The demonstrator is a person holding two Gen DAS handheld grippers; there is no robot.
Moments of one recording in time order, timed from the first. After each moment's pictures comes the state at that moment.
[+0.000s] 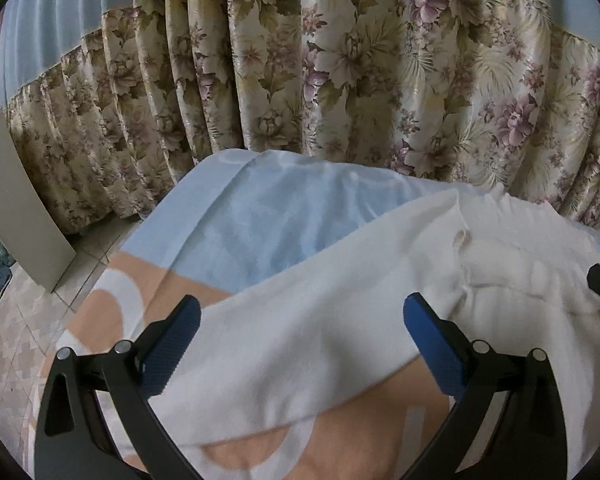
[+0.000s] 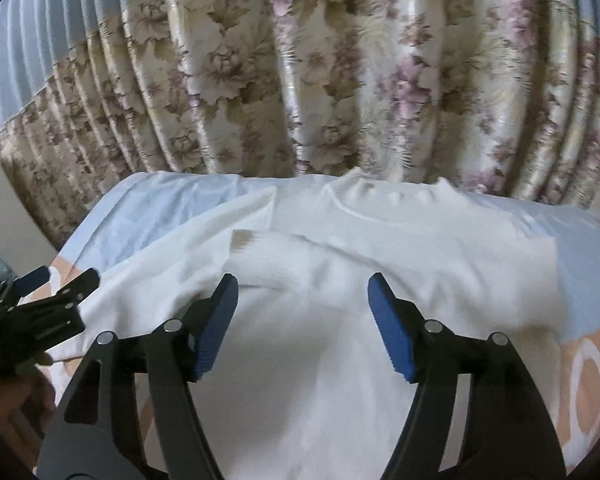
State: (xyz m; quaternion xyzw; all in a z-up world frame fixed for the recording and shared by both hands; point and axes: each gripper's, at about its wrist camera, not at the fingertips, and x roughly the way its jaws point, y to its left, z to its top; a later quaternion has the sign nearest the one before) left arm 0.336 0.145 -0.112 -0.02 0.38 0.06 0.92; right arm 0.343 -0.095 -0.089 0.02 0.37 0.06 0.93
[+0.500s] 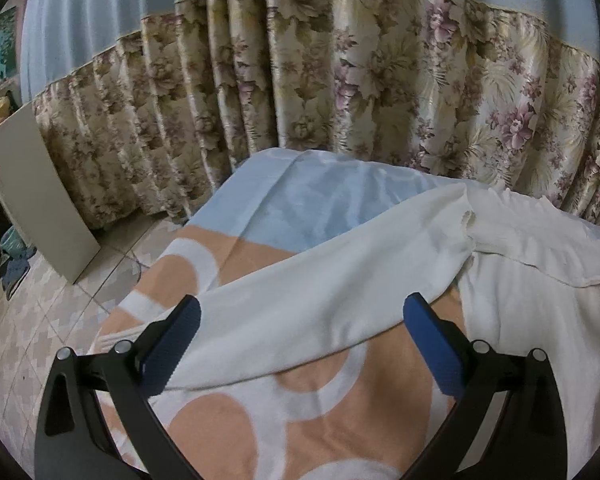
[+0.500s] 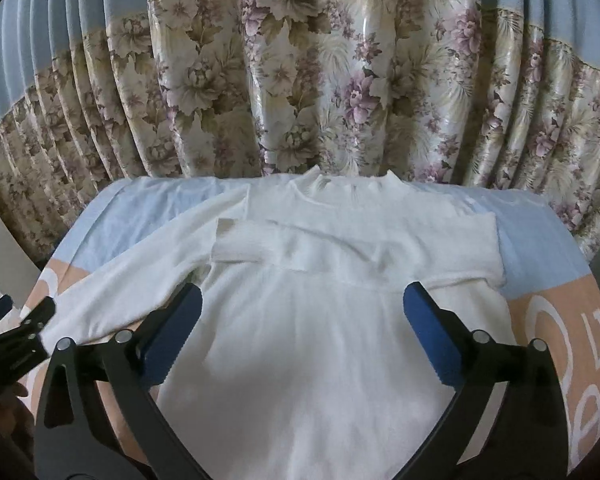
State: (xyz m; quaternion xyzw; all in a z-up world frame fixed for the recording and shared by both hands) left arm 0.255 0.177 -0.088 -0.02 0.36 0.10 0.93; right arm 0.281 -0.093 -0.064 0.02 0.36 0.00 0.93
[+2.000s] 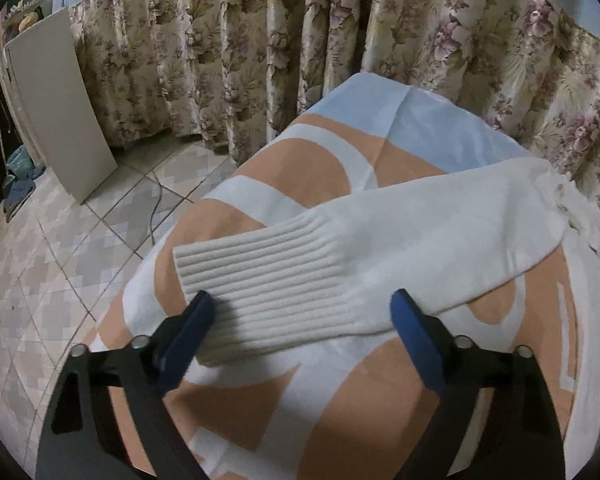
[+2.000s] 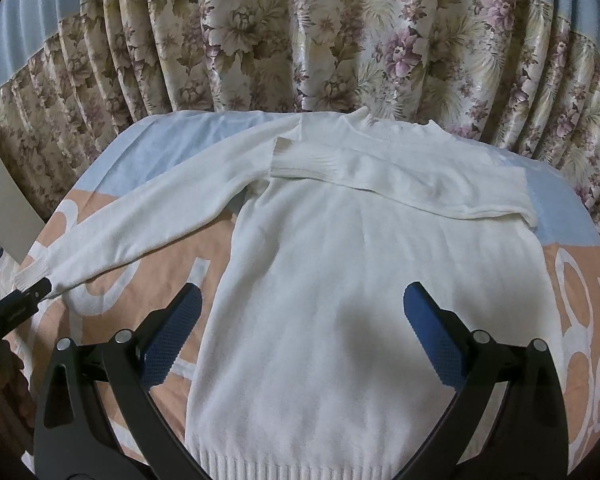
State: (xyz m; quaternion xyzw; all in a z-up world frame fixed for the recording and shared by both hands) left arm 0.221 0.309 -0.165 -0.11 0.44 0.14 0.88; right arm 0.244 -0.025 -0.111 -0.01 0.41 0.02 0.91
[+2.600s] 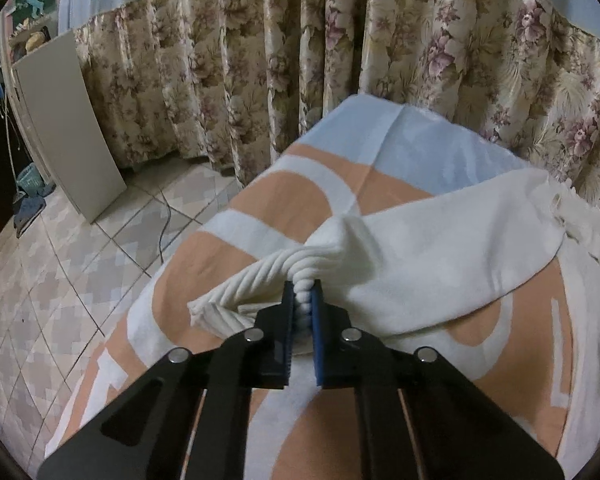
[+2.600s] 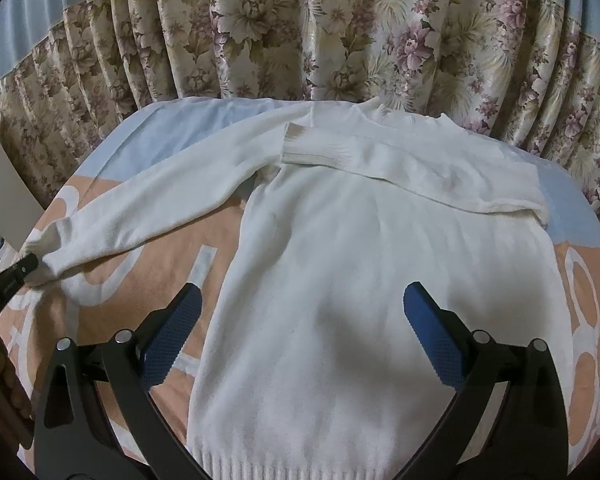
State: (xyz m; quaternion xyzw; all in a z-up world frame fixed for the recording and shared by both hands) left arm 0.224 0.288 -0.142 -0.08 0.40 0.16 0.90; right arm 0.246 -0.018 -0.122 -0.01 0.42 0.03 0.91
